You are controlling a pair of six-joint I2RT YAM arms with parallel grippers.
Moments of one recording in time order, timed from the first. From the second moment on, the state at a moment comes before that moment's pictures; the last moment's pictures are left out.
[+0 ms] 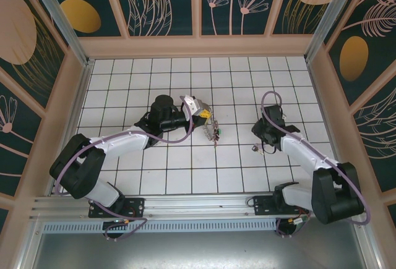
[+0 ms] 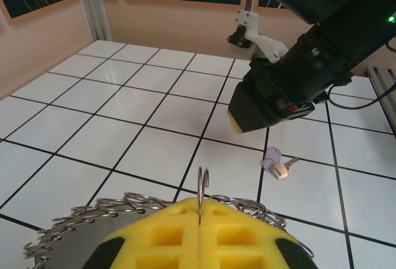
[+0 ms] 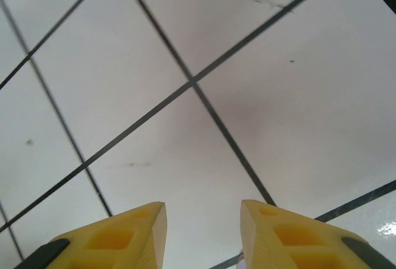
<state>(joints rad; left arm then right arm) -0.67 1.52 0.79 0.47 0.59 0.13 0.26 1.20 0.60 -0.39 0.09 0.80</state>
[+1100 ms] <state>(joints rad) -0.67 1.52 0.79 0.47 0.59 0.12 0.21 1.19 0.46 -0.35 -0.08 0.70</state>
